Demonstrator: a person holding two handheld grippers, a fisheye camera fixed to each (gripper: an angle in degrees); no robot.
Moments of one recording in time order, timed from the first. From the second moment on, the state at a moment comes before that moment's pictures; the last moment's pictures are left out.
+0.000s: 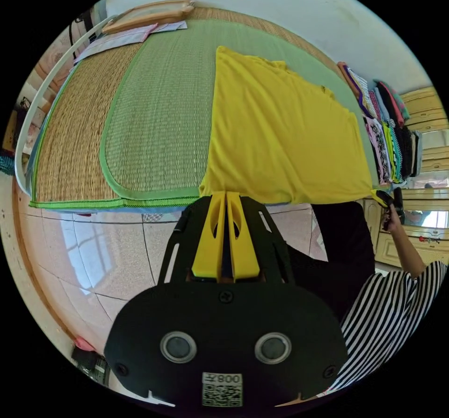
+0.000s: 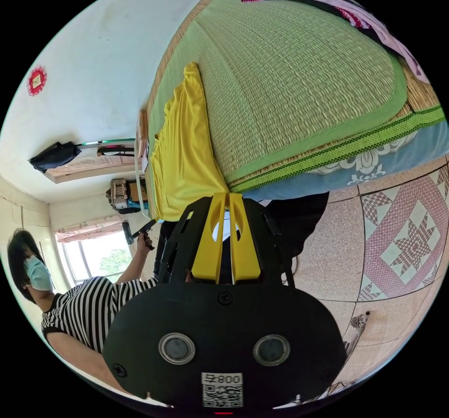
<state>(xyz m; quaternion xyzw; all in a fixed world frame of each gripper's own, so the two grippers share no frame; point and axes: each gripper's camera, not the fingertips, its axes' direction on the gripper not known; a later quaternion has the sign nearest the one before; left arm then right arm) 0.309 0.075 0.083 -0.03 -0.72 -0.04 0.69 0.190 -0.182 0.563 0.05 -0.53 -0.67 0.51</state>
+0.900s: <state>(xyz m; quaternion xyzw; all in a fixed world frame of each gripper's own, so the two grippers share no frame) 0.580 -0.023 0.519 -0.32 -0.49 0.28 0.76 0.252 -0.153 0.509 0.10 -0.56 -0.71 0.42</state>
